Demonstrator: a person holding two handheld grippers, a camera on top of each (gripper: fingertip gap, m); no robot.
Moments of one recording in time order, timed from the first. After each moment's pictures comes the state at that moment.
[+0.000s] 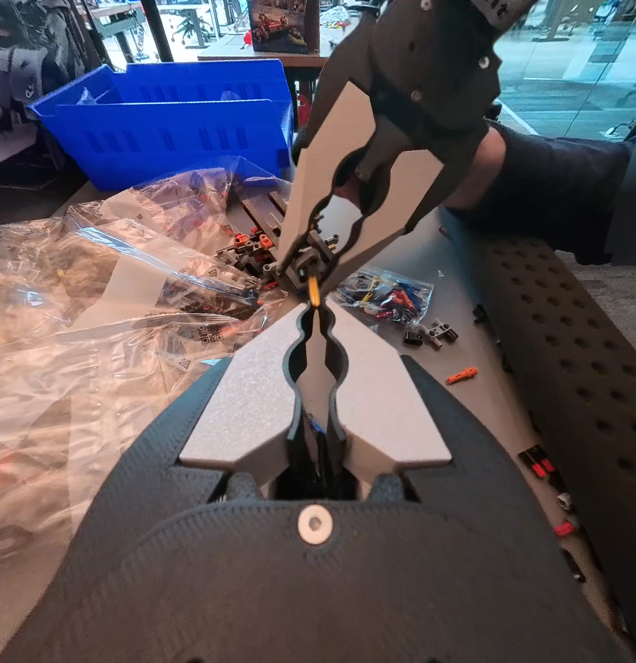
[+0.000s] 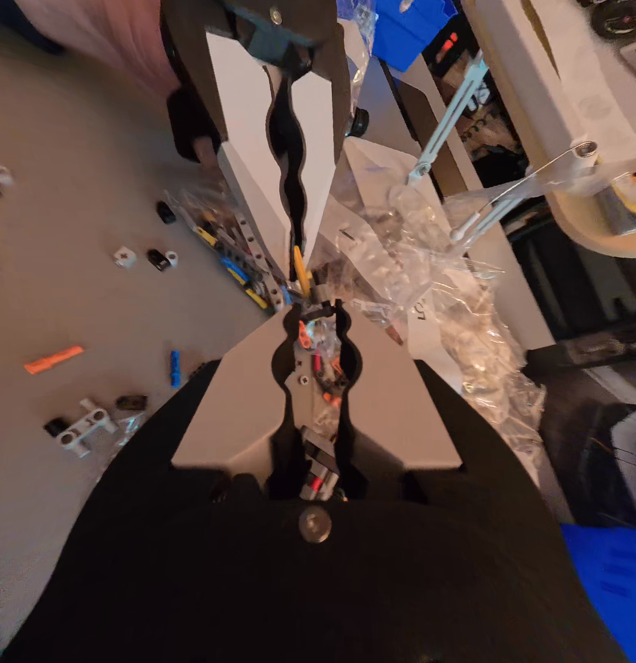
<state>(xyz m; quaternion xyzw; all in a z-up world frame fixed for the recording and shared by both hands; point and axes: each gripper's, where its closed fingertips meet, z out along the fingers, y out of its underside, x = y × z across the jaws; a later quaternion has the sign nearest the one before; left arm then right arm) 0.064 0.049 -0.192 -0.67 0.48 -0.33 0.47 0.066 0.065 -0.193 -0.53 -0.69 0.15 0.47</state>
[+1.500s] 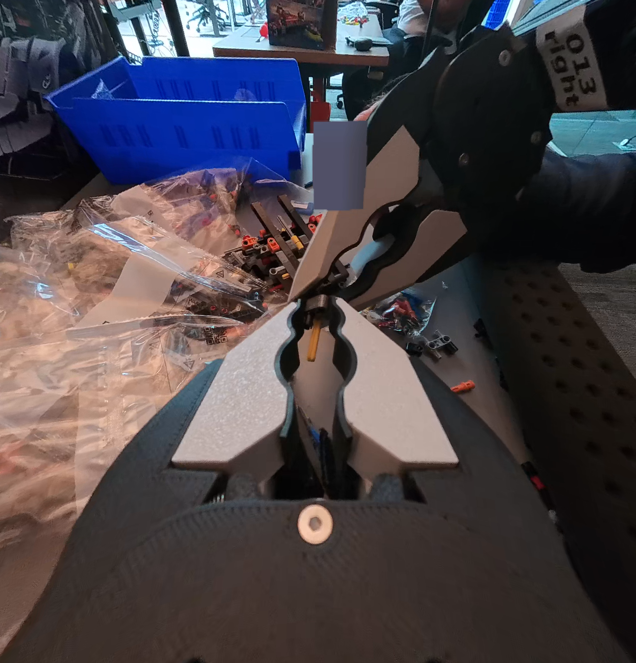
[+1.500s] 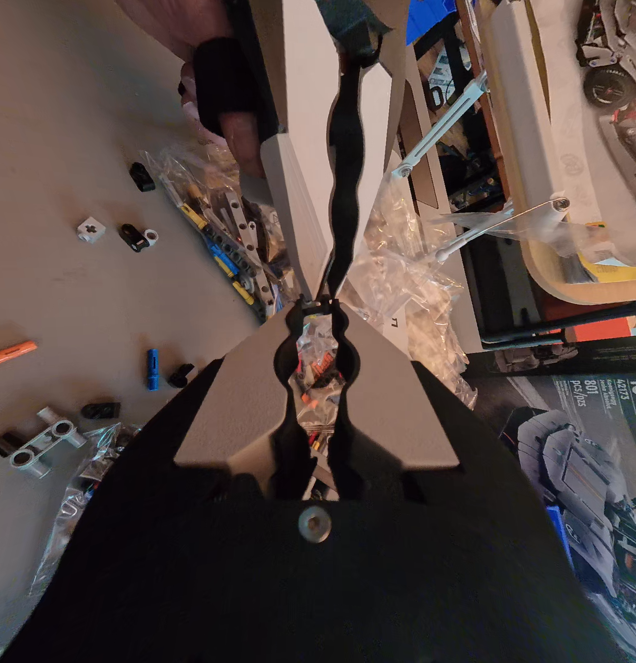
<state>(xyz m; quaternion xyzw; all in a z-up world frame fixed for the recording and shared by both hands) 0.065 0.052 -0.185 -0.68 0.46 -0.32 0.47 0.055 0.061 -0.198 -0.49 -0.72 0.04 0.50</state>
